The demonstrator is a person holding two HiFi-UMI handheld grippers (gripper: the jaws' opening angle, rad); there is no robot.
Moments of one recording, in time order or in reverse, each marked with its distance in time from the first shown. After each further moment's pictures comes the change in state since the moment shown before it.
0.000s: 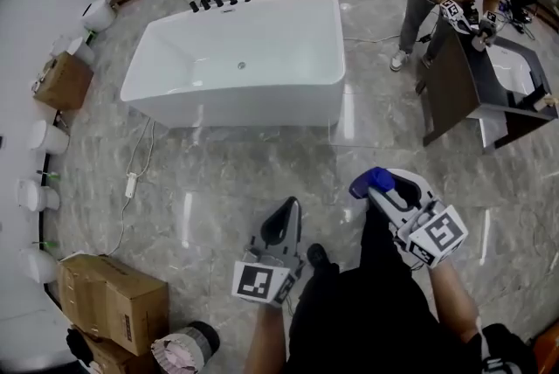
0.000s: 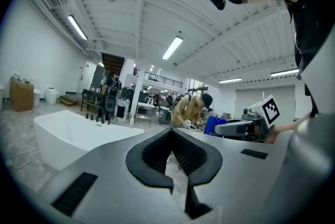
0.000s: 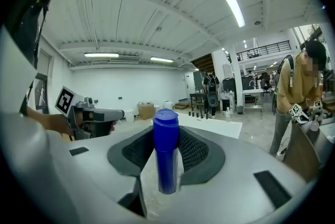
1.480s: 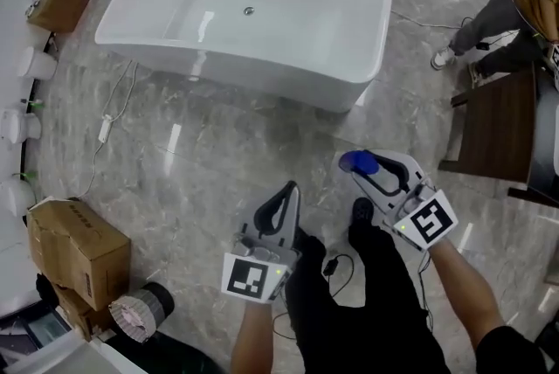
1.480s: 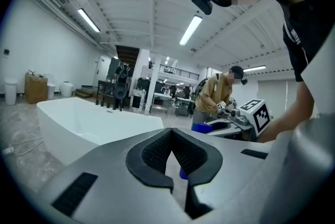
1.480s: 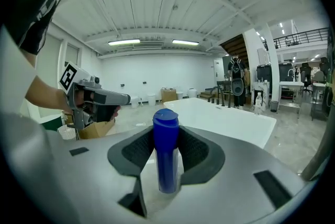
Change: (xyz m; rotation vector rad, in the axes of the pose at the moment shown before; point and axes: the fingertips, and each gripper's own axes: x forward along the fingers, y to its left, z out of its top) left arm 0.253 0.126 -0.133 -0.066 0.063 0.184; right arm 0.249 -0.195 -0.150 -0.157 0.075 0.368
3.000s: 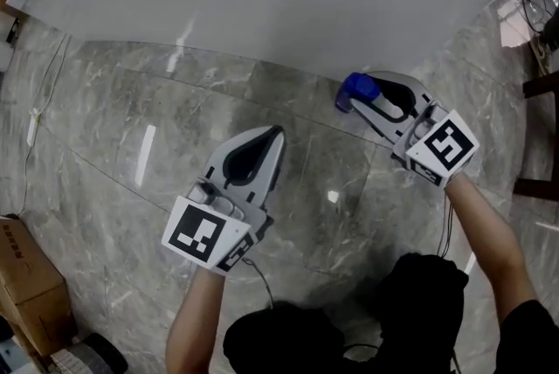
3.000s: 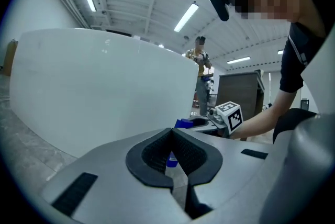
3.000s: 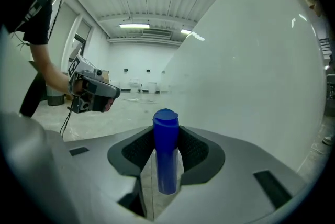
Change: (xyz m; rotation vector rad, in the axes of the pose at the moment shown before) left arm 0.222 0.238 -0.537 0.063 0.001 -0.187; right arm 0.292 -0.127 -0.558 -0.151 -0.010 0.034
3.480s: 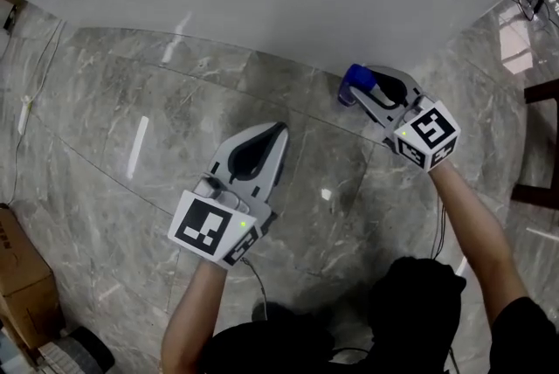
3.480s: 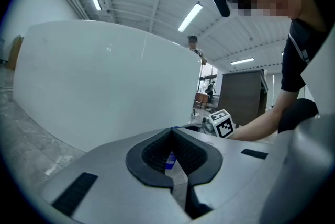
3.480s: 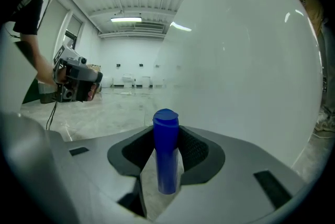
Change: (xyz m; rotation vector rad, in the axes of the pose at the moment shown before) left arm 0.014 0.001 -0.040 -0.043 0.000 0.025; right arm 0.021 -0.027 -0.080 0.091 0.075 -0.077
